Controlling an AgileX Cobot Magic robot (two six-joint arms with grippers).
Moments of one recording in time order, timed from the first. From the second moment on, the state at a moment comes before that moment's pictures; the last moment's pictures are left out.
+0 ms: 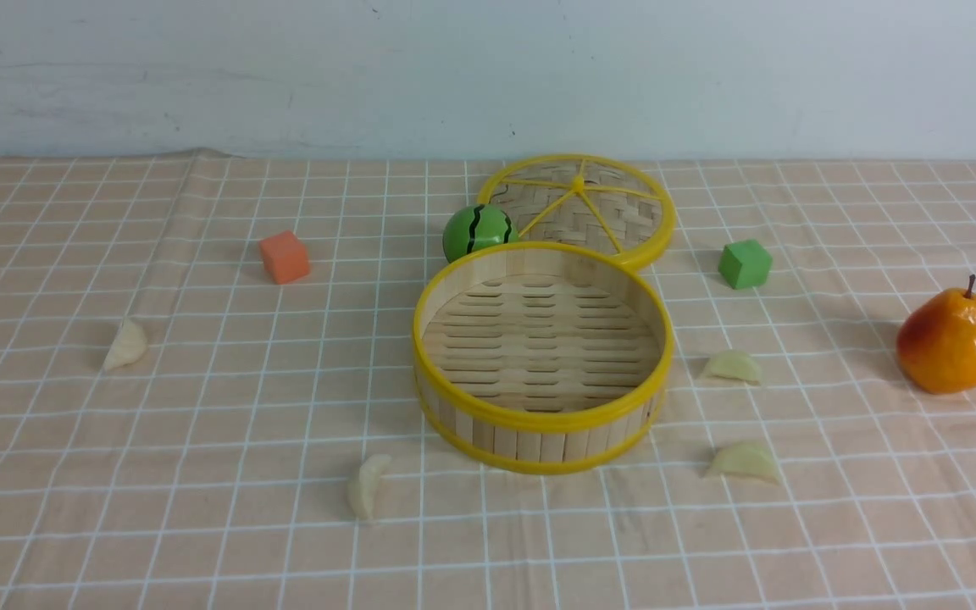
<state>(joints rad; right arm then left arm) -0.01 -0.01 0.01 0.06 0.39 0.00 -0.12 -0.01 0.03 0.05 0.38 -0.23</state>
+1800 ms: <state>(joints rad) 0.11 0.60 -0.42 -0.03 0.18 0.28 -0.12 1.17 -0.90 0.10 0.64 -0.43</state>
